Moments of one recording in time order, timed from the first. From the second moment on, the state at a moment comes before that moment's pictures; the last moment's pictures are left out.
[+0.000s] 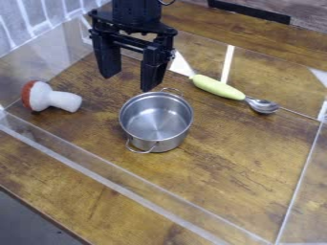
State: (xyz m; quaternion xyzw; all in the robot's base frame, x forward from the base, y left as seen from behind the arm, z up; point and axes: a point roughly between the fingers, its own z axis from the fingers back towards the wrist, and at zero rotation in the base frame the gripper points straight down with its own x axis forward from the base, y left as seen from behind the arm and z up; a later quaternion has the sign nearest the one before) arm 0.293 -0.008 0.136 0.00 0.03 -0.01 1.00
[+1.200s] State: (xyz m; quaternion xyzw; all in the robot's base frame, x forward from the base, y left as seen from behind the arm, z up) arm 0.273 0.143 0.081 0.04 0.03 -0.25 0.97
